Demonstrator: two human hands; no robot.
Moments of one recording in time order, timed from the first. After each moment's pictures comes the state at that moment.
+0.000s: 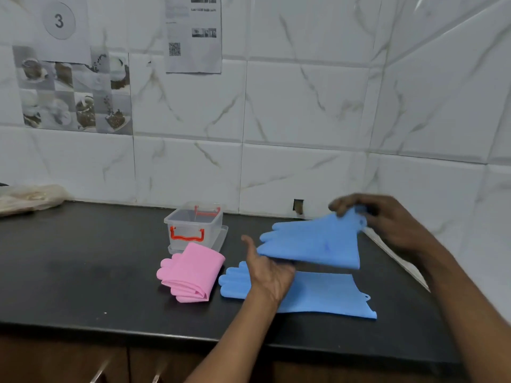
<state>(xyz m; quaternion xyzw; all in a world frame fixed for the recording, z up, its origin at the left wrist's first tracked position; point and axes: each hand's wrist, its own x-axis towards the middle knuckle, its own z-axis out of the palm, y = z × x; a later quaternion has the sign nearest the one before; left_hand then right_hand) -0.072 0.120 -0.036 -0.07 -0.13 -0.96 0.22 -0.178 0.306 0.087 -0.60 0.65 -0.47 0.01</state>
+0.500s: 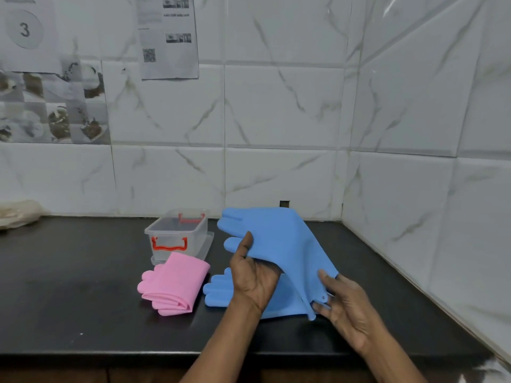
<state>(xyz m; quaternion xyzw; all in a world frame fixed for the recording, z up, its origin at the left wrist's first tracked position) -0.059 0.128 -0.027 -0.15 -0.18 -0.95 0.22 -0.150 0.294 -0.060 -0.20 0.48 -0.80 0.31</state>
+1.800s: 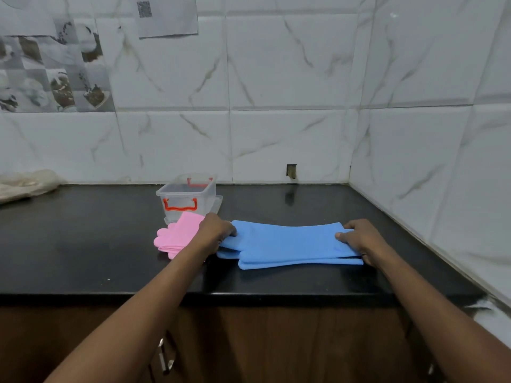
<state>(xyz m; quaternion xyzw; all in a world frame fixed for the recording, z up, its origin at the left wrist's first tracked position) -0.019 0.039 -0.036 0.44 -0.75 -0.45 0.21 -0.228 0.287 -0.061 -0.18 0.86 -0.47 0.05</state>
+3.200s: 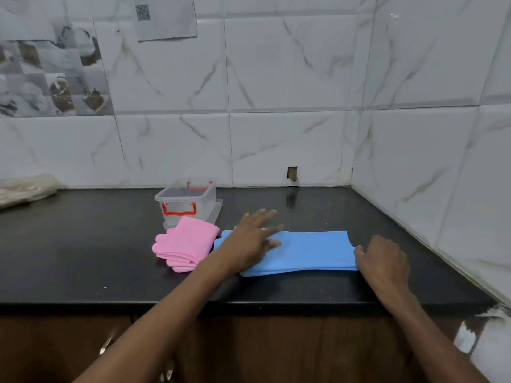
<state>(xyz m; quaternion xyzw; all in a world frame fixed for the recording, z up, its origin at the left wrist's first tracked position) -0.032 0.083 -0.048 0.06 -0.98 0.00 0.19 -0.177 0.316 -0.067 -0.13 0.94 -0.24 -0.20</state>
